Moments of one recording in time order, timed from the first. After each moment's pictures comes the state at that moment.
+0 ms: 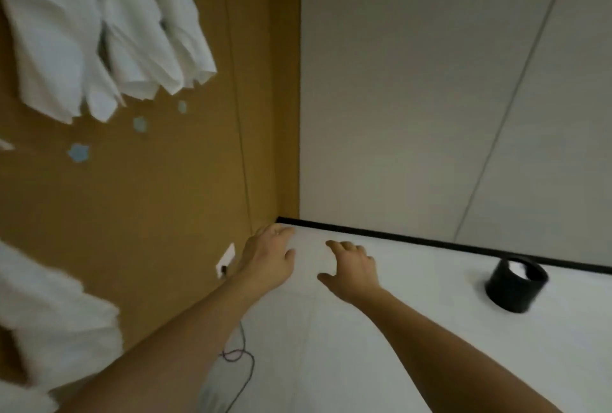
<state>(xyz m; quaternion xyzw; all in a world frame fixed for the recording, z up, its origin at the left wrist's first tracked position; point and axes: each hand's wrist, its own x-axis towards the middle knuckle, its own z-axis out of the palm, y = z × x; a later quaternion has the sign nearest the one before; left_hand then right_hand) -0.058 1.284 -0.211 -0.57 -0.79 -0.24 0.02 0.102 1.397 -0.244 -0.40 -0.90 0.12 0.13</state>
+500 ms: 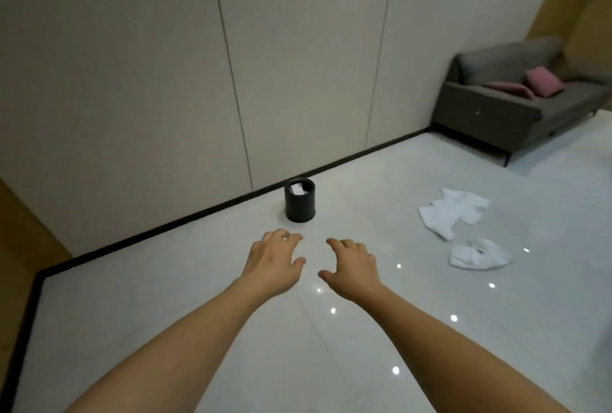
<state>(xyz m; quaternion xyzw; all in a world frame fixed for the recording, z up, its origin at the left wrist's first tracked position) 0.424 1.498 -0.258 -0.80 -0.58 -0.11 -0.10 0.599 1.472 -0.293 -0.73 -0.66 0.13 0.14</state>
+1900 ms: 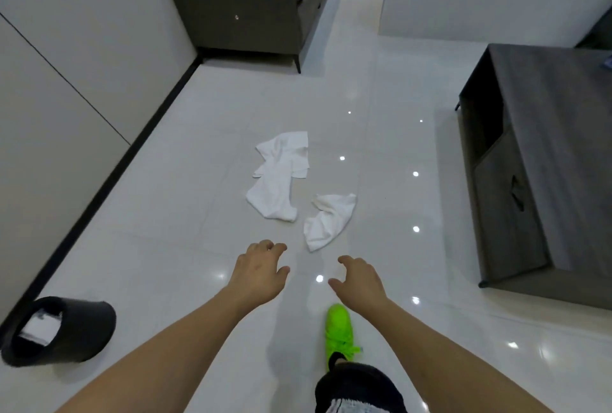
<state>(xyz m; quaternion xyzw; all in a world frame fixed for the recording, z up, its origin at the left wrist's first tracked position) 1.186 1.933 -0.434 -0.94 -0.24 0.15 -0.16 1.295 1.746 -0.471 -0.90 -0.20 0.35 0.17</state>
